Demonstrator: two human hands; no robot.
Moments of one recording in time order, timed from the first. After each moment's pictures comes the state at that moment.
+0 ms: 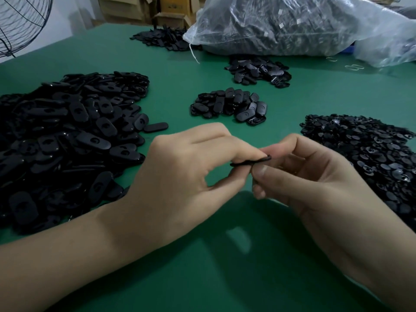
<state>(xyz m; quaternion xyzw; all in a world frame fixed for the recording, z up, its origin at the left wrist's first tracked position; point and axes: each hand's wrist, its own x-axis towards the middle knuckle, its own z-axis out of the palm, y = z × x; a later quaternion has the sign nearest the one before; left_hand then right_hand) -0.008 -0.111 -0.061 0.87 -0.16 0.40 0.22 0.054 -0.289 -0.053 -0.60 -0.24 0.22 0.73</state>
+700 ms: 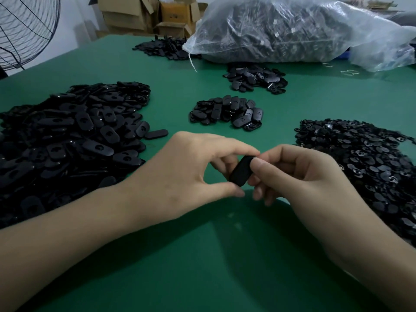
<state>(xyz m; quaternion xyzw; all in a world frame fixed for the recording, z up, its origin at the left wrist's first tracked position) 0.003 -0.096 -0.048 0.92 -0.17 0.17 0.30 0.066 -0.292 -0.060 -0.72 -0.25 0.12 0.63</state>
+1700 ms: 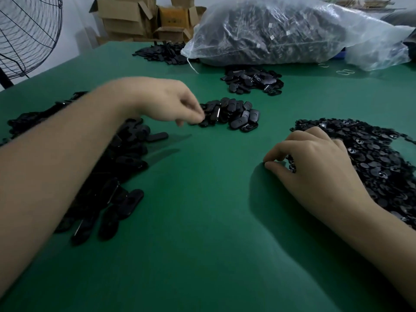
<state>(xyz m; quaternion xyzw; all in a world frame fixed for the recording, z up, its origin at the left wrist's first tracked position) 0.095 -0.019 0.016 0.98 0.04 -0.10 0.14 0.105 -0.310 -0.063 -0.93 -0.31 -0.15 0.14</state>
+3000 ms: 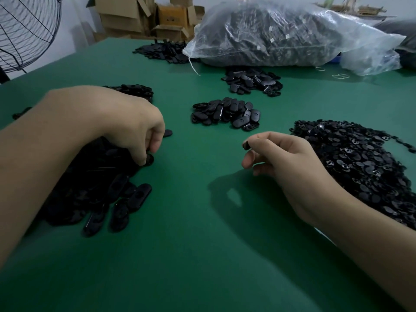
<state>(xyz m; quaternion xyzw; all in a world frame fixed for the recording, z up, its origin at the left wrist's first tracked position) 0.036 -0.005 0.012 0.98 0.07 -0.20 -0.06 0.085 -0.271 -0.063 -0.71 -0.20 0.13 0.66</state>
